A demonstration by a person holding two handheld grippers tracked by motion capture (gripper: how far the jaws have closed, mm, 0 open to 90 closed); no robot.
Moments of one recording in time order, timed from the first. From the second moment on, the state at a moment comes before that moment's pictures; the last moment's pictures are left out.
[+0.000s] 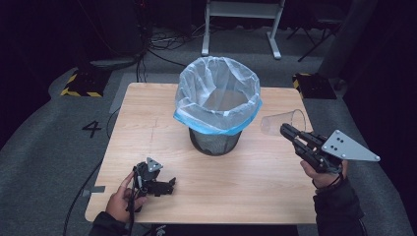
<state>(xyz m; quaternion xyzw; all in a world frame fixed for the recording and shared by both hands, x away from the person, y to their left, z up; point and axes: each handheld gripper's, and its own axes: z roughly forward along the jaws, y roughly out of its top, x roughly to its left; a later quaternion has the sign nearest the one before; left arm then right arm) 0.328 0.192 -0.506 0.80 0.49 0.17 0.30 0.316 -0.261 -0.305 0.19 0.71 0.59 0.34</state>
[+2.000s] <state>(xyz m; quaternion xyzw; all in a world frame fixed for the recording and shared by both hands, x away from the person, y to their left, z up) 0.328 0.192 -0.506 0.80 0.49 0.17 0.30 0.365 -0.172 -0.276 0.17 0.68 0.63 0.35</state>
